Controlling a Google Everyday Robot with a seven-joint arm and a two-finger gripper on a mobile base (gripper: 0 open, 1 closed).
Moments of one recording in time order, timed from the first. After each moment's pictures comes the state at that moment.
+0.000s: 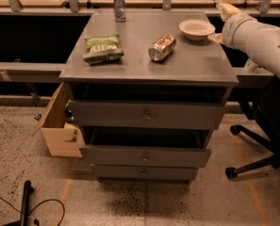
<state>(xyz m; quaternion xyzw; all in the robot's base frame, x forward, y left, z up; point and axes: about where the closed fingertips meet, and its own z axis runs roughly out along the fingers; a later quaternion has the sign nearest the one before) 0.814 -0.276 0.956 -0.56 0.51 -0.39 0.53</state>
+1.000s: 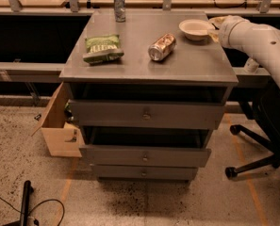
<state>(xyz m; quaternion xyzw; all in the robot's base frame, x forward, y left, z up) 0.860 -0.285 0.923 -0.60 0.49 -0.39 0.50</state>
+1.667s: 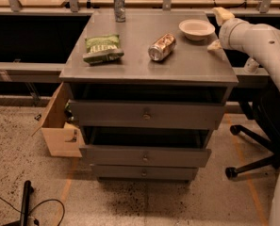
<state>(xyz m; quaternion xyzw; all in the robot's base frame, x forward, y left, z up) 0.871 -0.295 0.905 -0.61 0.49 -0.38 0.49</state>
